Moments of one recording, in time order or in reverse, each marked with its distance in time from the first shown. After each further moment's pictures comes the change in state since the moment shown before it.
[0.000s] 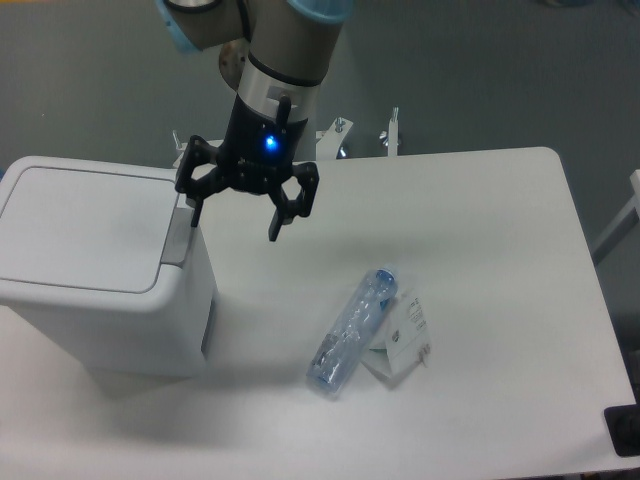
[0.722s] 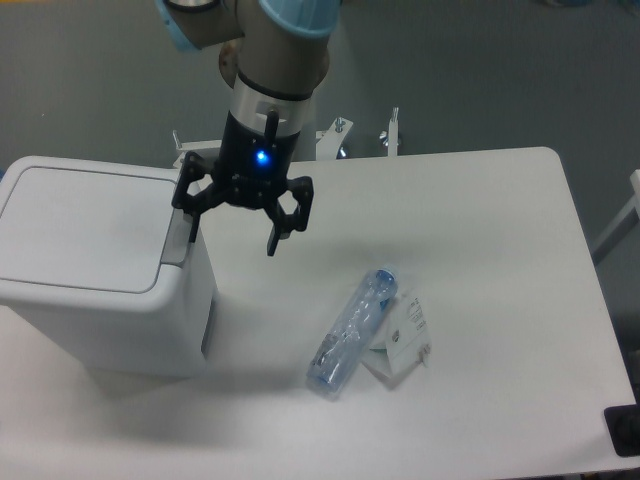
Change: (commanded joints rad) arm -0.044 -0.052 0.009 0.092 -0.005 -0.008
